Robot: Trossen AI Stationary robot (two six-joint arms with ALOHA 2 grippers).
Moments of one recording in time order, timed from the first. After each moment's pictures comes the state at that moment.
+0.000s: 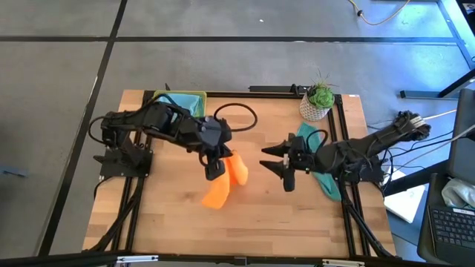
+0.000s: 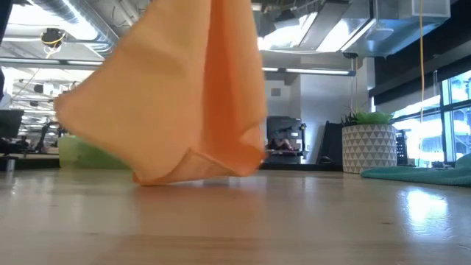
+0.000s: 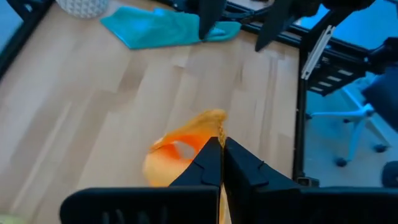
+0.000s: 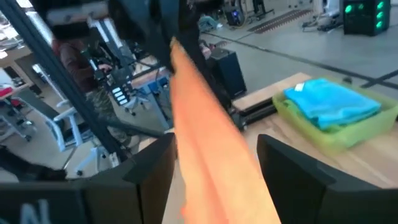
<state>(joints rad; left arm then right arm) -0.21 1.77 2.33 -1.38 -0.16 -0.49 0.40 1.20 1.00 0.08 0.55 0.46</state>
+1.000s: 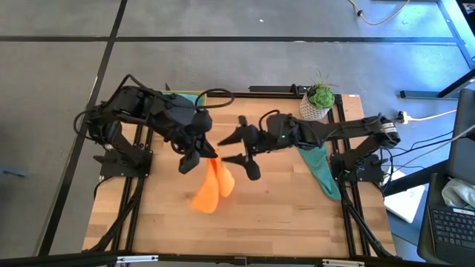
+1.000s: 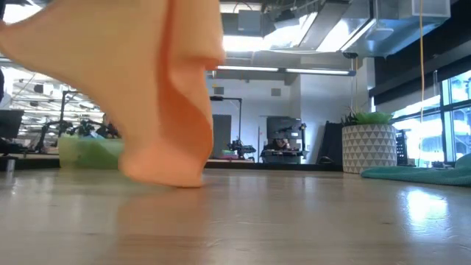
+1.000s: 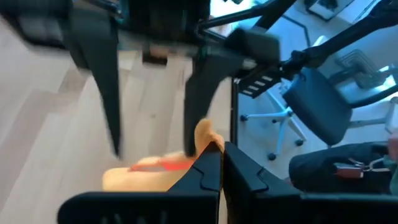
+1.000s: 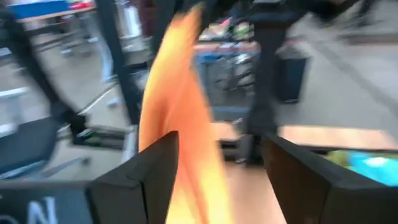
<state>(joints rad) -0.17 1.65 2.34 -1.38 0.10 -0.50 0.12 1.62 1.53 -0.04 -0.08 0.06</state>
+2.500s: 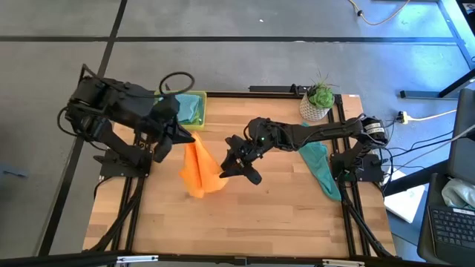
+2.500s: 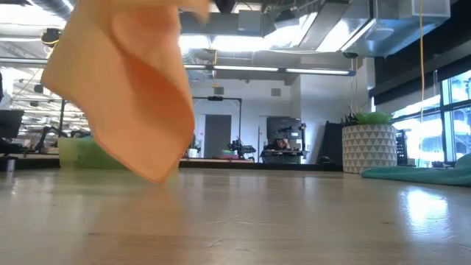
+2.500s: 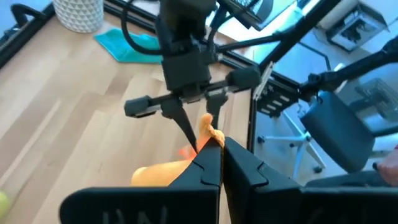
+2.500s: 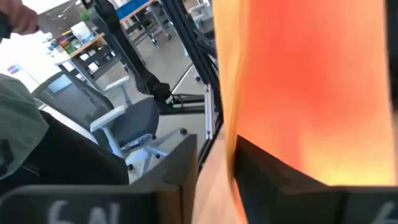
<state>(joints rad) -0.23 1.50 2.36 -1.48 -0.10 -0.59 0.05 1.75 1.43 0.08 -0.54 0.34</state>
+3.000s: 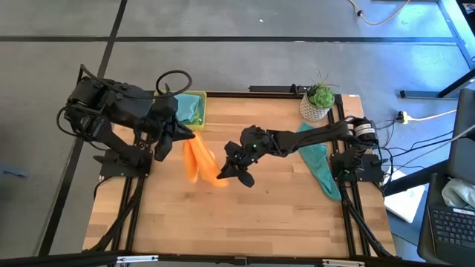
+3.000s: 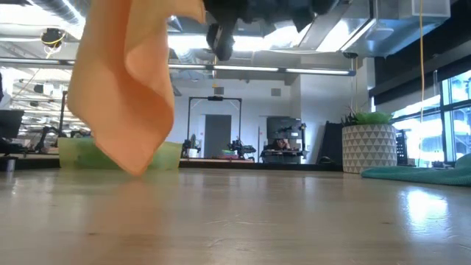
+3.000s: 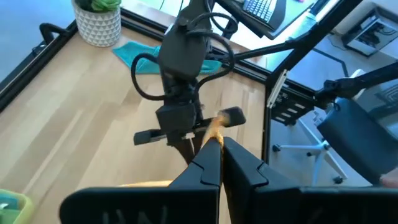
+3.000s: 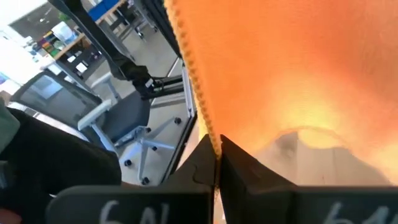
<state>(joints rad) -0.24 1.49 2.35 -1.47 -0.19 -0.56 0.04 1.84 1.30 0.21 -0.52 0.39</state>
